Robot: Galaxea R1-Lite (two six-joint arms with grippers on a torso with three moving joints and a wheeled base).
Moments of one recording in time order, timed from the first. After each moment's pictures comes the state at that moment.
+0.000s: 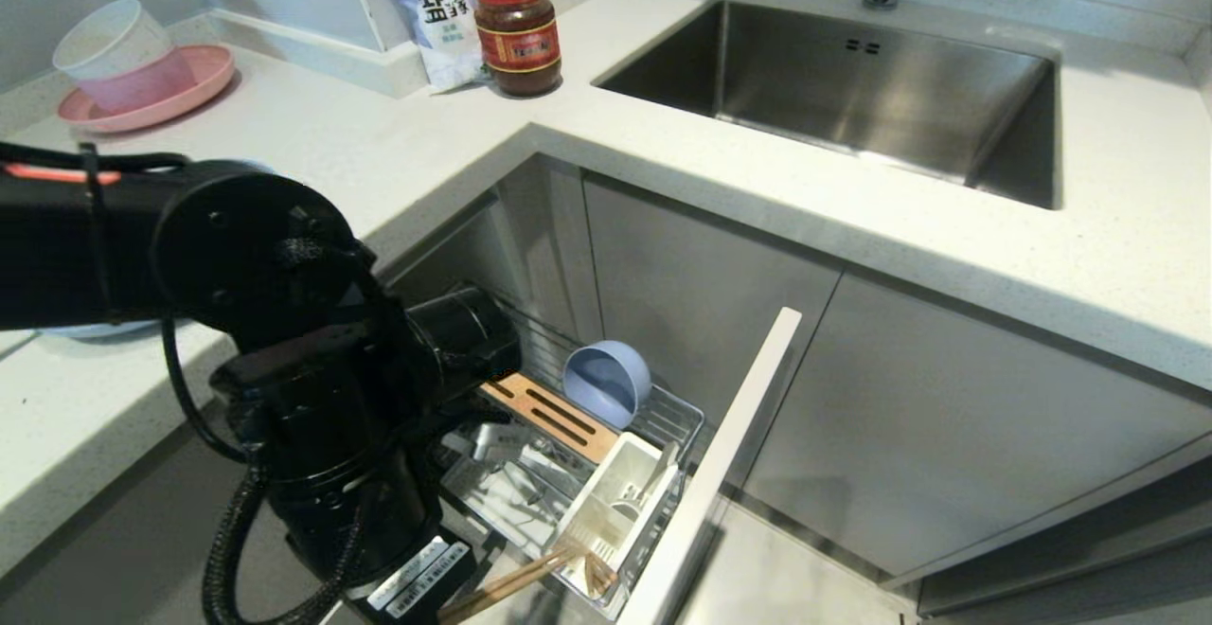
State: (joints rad) left arm -0.71 1.78 -1.44 1.27 -0.08 -0.10; right arm 0.00 0.00 0.00 0.00 0.00 0.02
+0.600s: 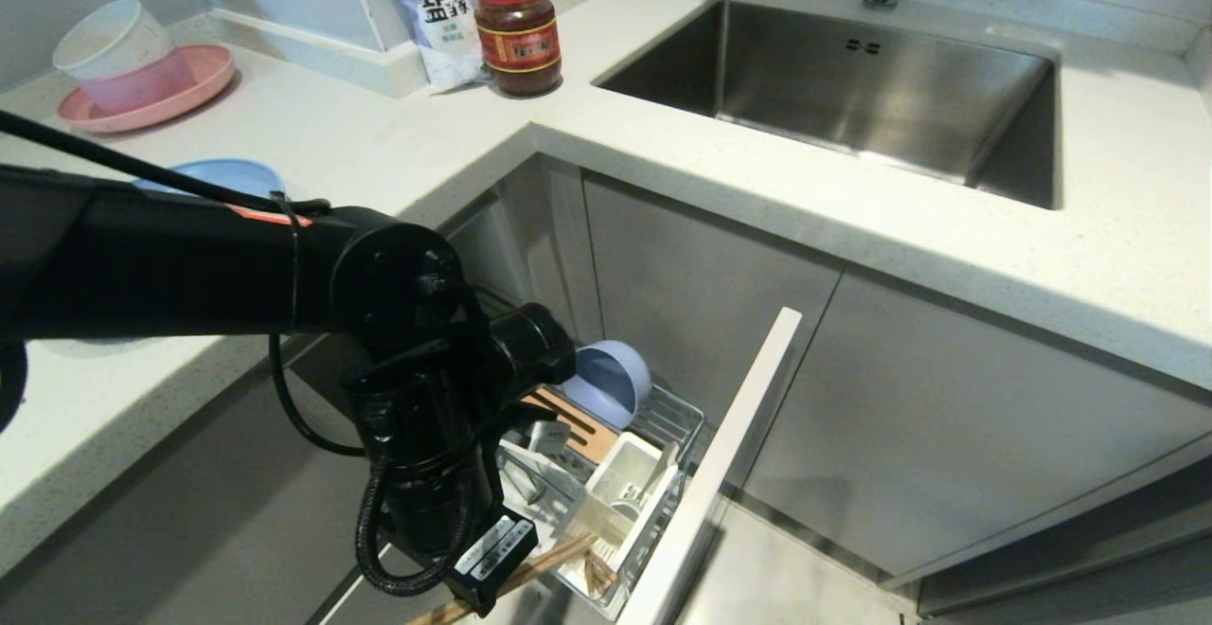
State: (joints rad) left arm -0.70 1.92 -1.49 1.18 -0.05 -0.09; right arm 0.00 0.00 0.00 0.00 0.00 0.02
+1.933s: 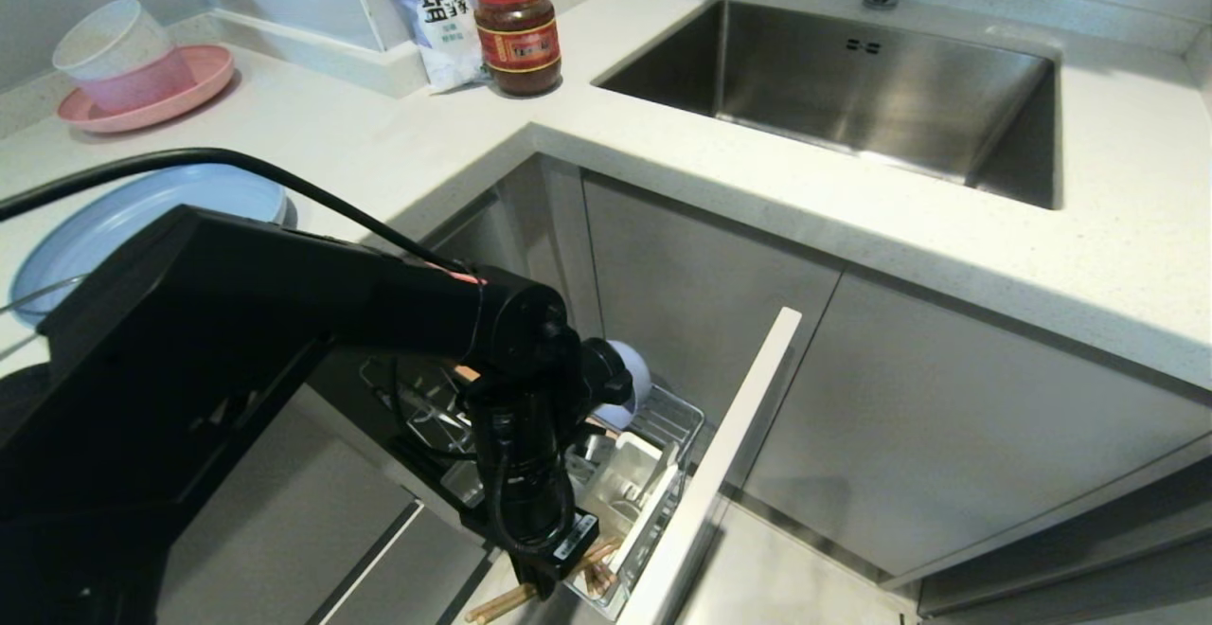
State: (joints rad) left arm -0.69 2.17 -1.62 1.13 -0.06 -0.10; right arm 0.00 0.00 0.00 0.00 0.00 0.02
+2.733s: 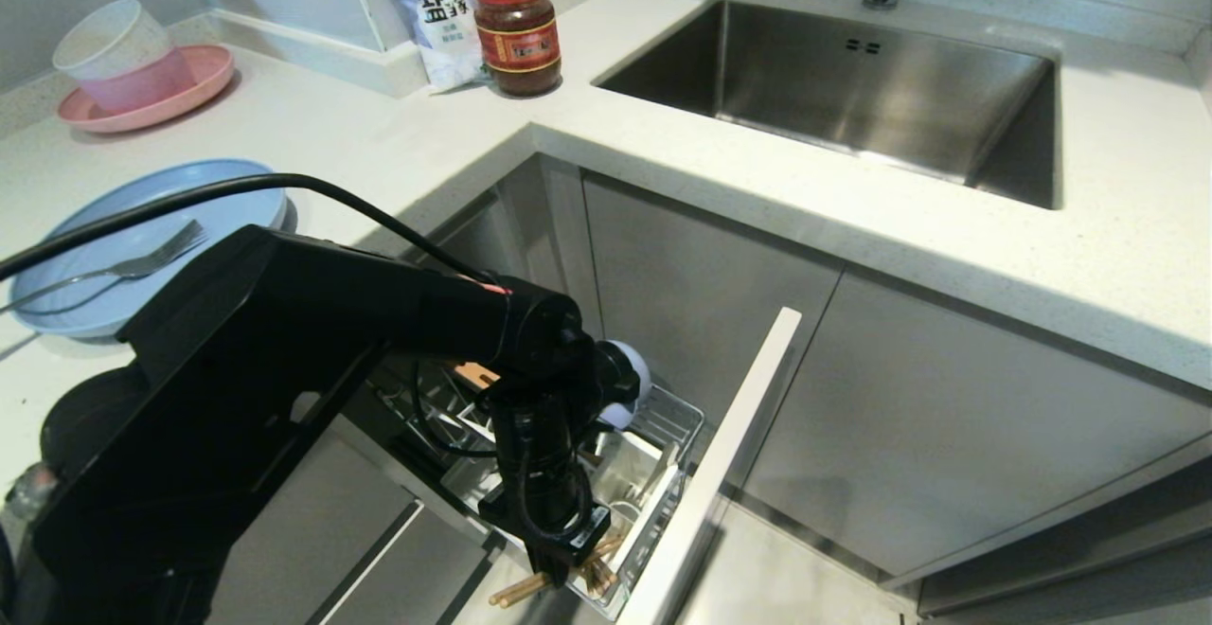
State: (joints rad) left arm -0.67 2.25 -1.69 1.11 -0.06 -0.10; right arm 0.00 0.00 0.00 0.00 0.00 0.02
